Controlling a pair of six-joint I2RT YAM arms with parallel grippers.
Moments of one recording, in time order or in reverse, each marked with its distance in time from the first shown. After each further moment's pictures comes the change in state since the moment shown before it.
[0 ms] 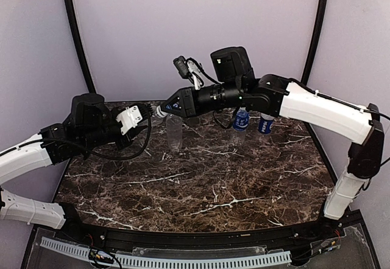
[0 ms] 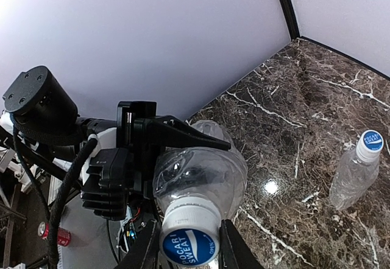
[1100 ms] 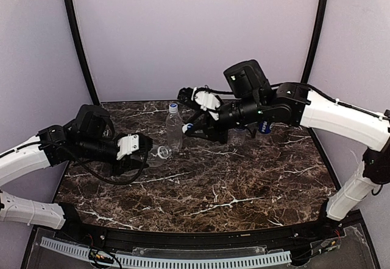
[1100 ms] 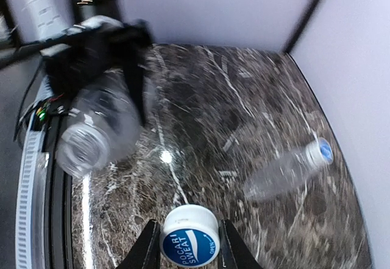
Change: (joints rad) left arm 0.006 -0.022 -0.014 -0.348 0.466 0.002; right arm 0.041 -0.151 -0.160 -0.196 0.080 -0.814
